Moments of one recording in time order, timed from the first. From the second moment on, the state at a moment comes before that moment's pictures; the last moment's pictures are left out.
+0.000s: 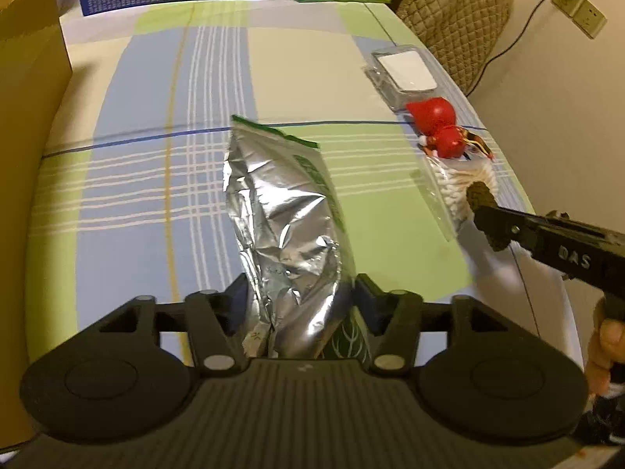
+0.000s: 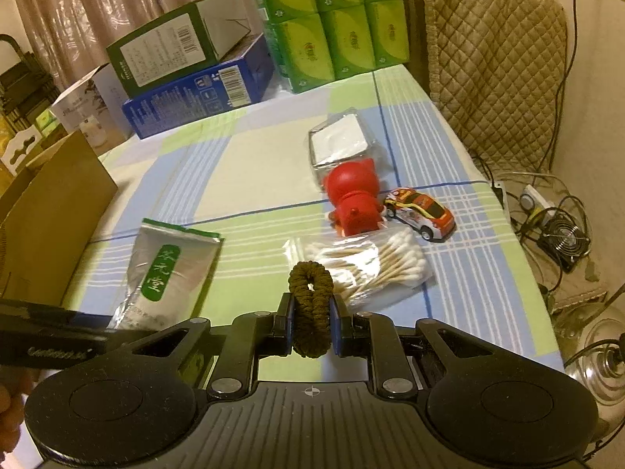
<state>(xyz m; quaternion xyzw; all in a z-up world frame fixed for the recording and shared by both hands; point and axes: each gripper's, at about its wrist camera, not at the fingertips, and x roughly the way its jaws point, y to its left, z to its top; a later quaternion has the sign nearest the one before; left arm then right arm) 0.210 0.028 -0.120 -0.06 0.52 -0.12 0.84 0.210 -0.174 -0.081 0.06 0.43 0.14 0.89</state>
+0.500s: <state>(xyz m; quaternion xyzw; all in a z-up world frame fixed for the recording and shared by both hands) 0.230 0.015 -0.126 -0.02 0.52 -0.12 0.85 0.208 -0.163 -0.085 0.05 0.43 0.15 0.89</state>
